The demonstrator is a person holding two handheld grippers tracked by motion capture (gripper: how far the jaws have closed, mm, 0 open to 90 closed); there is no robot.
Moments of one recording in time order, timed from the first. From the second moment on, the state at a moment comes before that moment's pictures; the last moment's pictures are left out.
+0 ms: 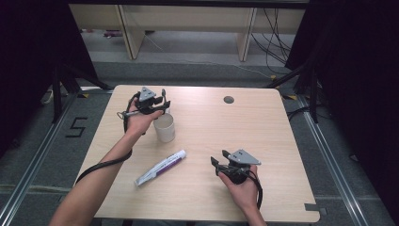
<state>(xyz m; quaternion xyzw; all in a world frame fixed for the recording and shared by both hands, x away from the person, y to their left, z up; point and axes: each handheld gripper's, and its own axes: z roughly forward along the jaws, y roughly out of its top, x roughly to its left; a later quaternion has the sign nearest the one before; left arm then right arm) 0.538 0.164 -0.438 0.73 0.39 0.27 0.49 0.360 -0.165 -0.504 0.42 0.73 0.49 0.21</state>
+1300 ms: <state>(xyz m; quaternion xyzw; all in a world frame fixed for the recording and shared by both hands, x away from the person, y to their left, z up) 0.442 0.206 -0.413 0.76 0.39 0.23 0.47 0.360 -0.173 -0.502 0.44 0.73 0.48 0.20</state>
